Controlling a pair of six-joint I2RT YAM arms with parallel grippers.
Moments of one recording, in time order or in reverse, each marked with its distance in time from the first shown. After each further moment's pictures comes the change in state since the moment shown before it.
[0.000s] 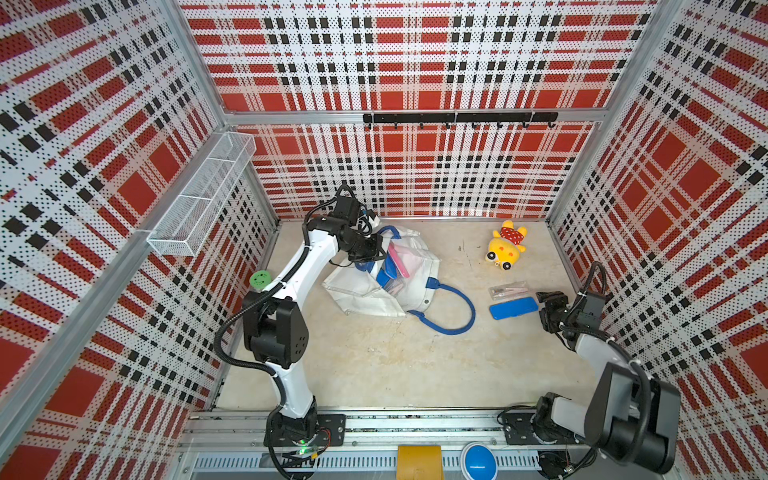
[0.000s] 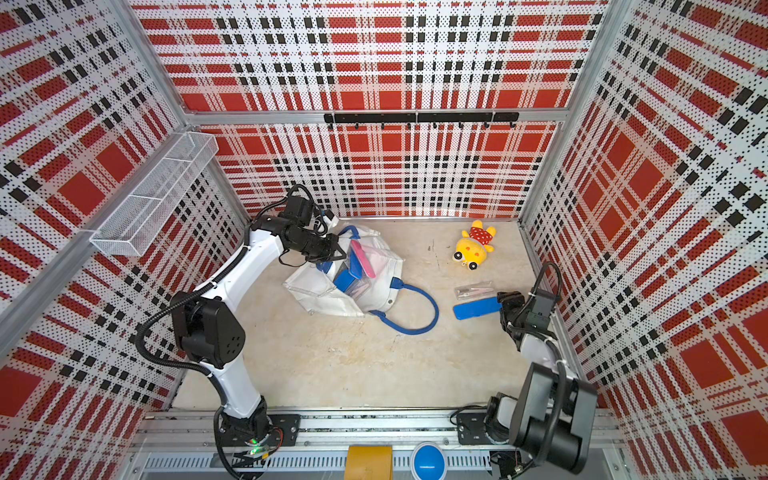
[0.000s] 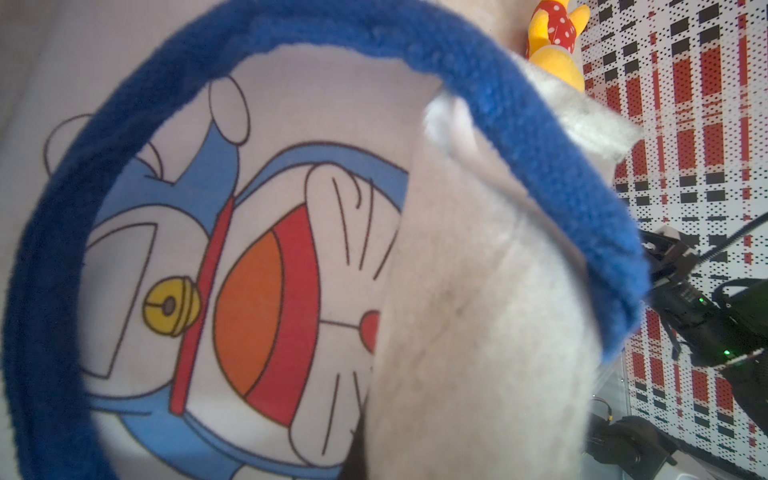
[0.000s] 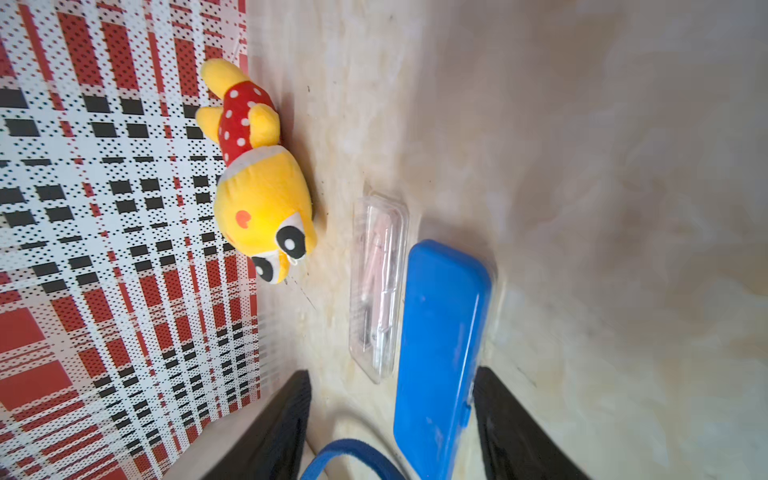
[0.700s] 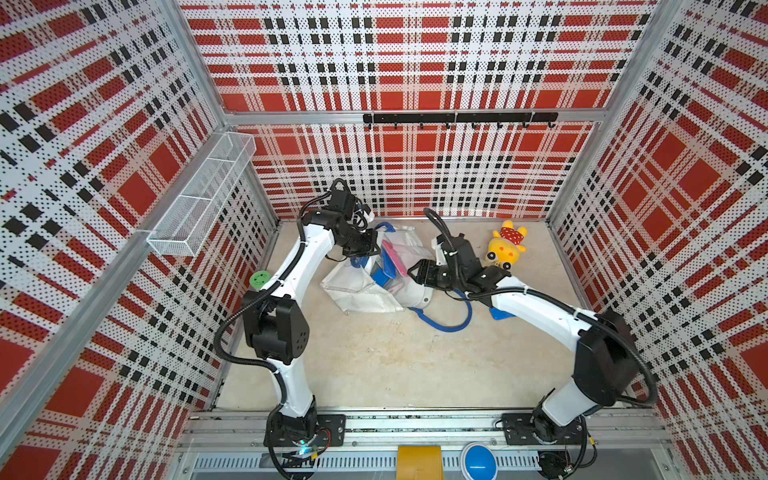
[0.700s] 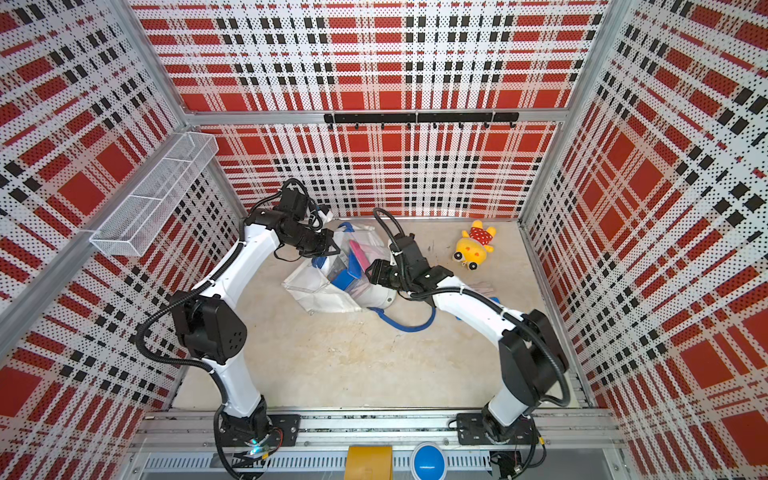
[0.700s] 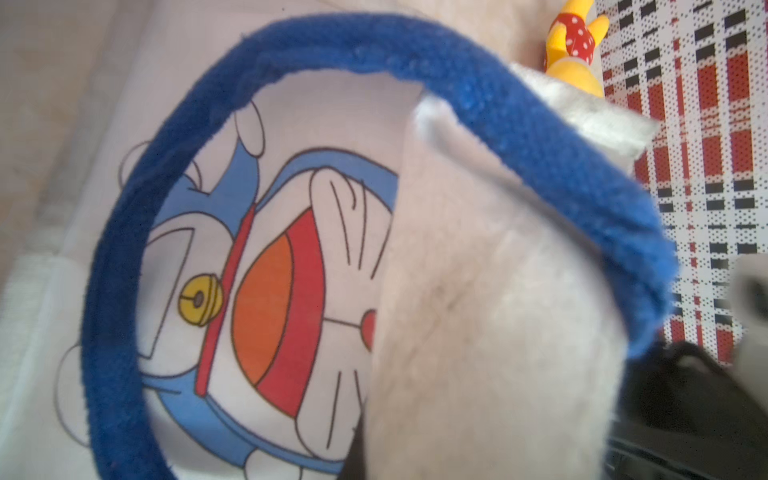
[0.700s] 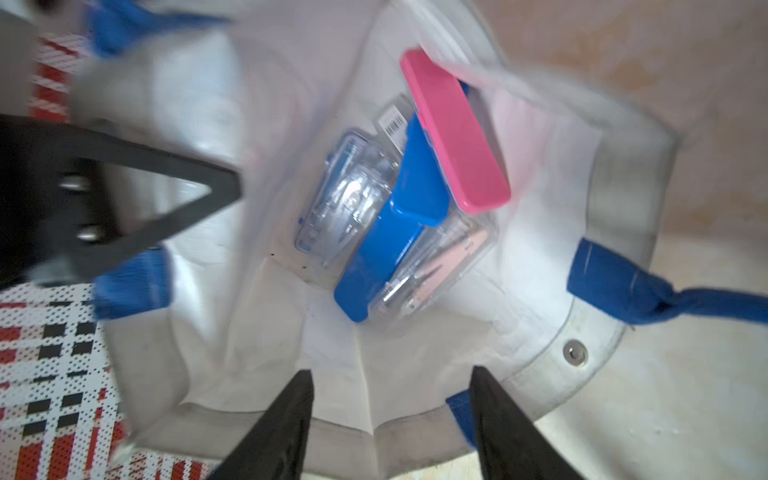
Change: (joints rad) left arm 0.056 0.034 0.105 -0.085 -0.040 0.050; right arm 1.041 0.472 0.748 -0.254 0.184 -0.280
